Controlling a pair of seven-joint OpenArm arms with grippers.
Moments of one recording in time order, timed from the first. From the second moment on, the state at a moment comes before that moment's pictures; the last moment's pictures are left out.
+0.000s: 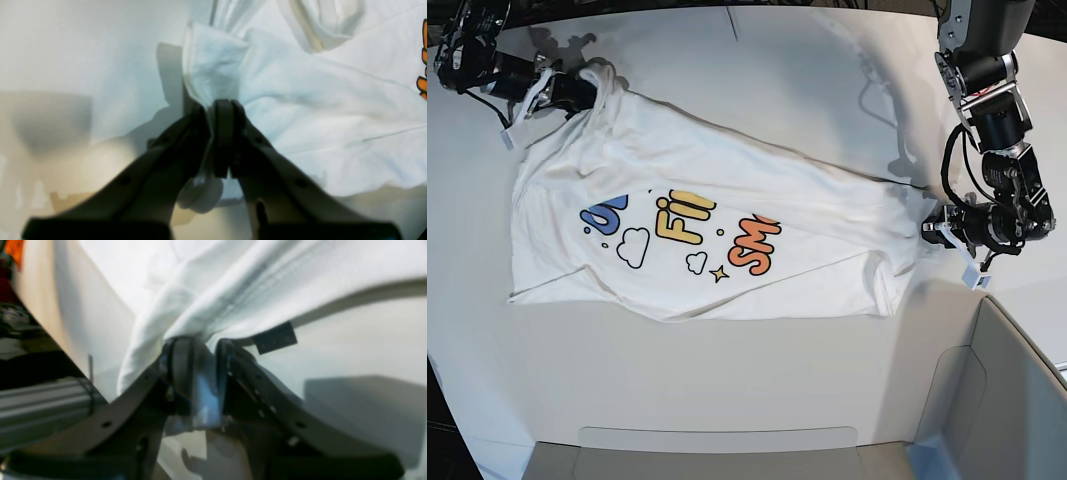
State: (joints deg) left arm -19.1 -18.9 -23.7 51.1 -25.5 -34.2 69.6; right arm -18.8 17.2 31.4 86.7 70.7 44.4 -82.4
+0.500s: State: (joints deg) left arm -16.9 -19.3 -23.7 51.6 -28.2 -34.2 67.7; right arm -2.4 25.1 31.7 80.0 68.3 44.4 -83.3
